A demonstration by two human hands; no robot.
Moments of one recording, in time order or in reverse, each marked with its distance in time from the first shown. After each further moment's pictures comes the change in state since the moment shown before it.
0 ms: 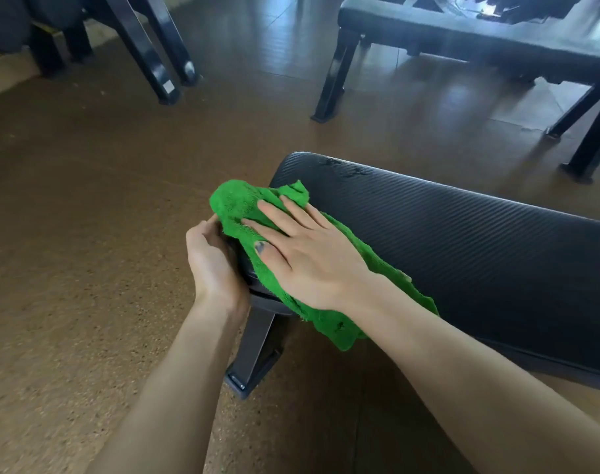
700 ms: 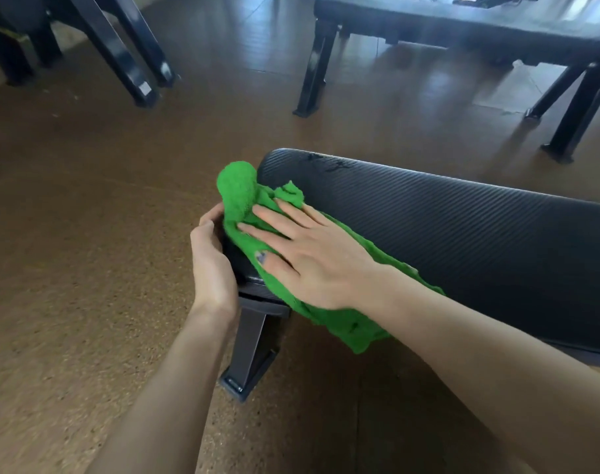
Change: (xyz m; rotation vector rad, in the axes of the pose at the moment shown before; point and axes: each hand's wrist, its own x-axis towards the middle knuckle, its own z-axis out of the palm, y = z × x) left_hand 0.011 -0.008 0.003 0.302 -0.021 0.116; right_hand -0.017 0.021 -0.006 -0.048 -0.019 -0.050
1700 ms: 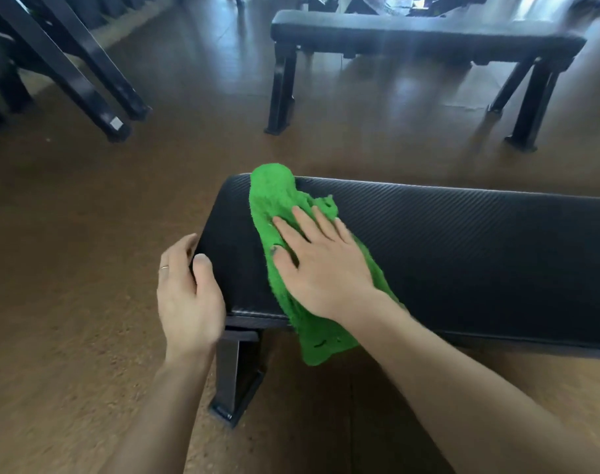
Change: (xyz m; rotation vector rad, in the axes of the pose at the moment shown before) left_hand -0.023 -0.009 0.006 0.757 0.126 0.430; right_hand -0.031 0.028 -0.007 0.156 0.022 0.510
